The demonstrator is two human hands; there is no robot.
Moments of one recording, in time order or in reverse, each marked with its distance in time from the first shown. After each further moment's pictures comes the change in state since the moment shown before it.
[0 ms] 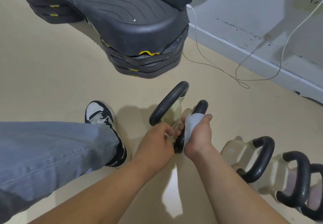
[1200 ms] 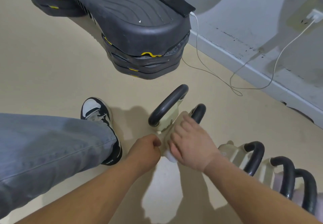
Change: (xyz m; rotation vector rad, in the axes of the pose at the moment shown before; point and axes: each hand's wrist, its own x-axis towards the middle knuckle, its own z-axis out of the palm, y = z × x) left_hand 0.014 -0.053 0.004 0.067 -0.097 -0.134; right_hand 0.000 -0.005 -0.042 -2.148 -0.336 -1.842
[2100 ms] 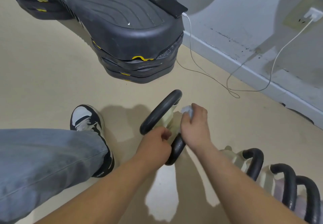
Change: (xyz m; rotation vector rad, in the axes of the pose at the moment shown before) left_hand 0.017 0.068 0.006 -0.219 0.017 0.018; right_hand 0.041 0.041 0.023 0.949 0.139 1.050
